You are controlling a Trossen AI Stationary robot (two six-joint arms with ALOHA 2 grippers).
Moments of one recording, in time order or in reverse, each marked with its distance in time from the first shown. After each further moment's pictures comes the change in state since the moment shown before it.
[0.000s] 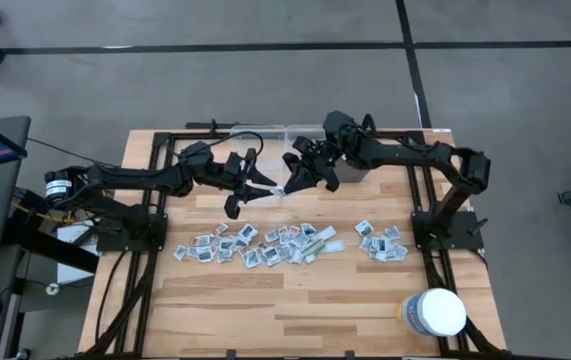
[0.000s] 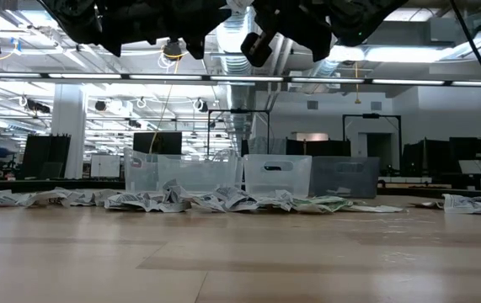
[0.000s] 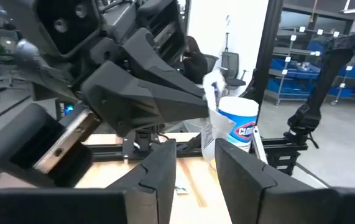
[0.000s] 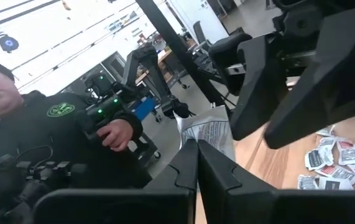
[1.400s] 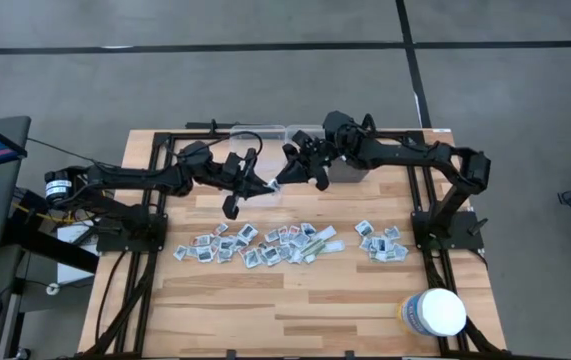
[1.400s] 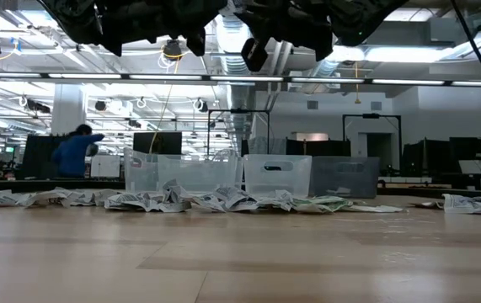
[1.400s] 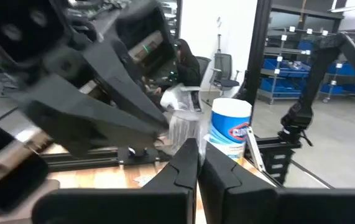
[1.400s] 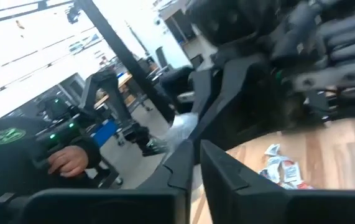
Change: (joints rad) left arm 0.004 -0.001 0.000 0.016 0.032 0.018; right arm 0.001 -0.008 0.000 -0.011 0.207 -0.051
